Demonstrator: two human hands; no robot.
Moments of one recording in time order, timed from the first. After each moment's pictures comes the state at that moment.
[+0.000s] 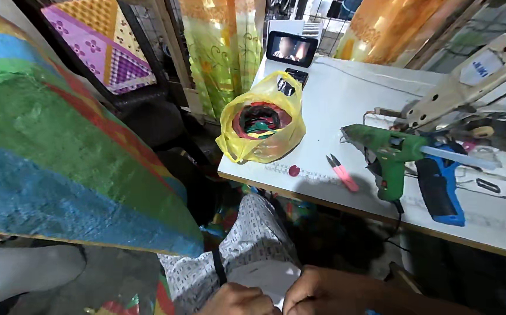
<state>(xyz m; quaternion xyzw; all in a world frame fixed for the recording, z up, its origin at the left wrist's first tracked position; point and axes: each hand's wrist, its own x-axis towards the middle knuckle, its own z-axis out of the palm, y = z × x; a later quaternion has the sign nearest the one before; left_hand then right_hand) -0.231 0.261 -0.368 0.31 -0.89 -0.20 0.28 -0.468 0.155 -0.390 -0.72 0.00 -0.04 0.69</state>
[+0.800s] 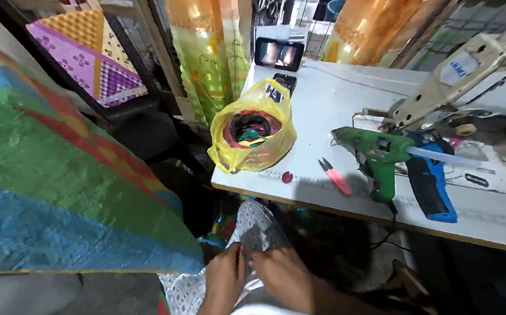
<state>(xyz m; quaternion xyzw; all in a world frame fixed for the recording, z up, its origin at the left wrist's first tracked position) -0.240 0.225 -0.431 0.73 -0.61 -0.21 0.22 -0.396 0.166 -0.380 -0.87 0.37 0.03 0.32</state>
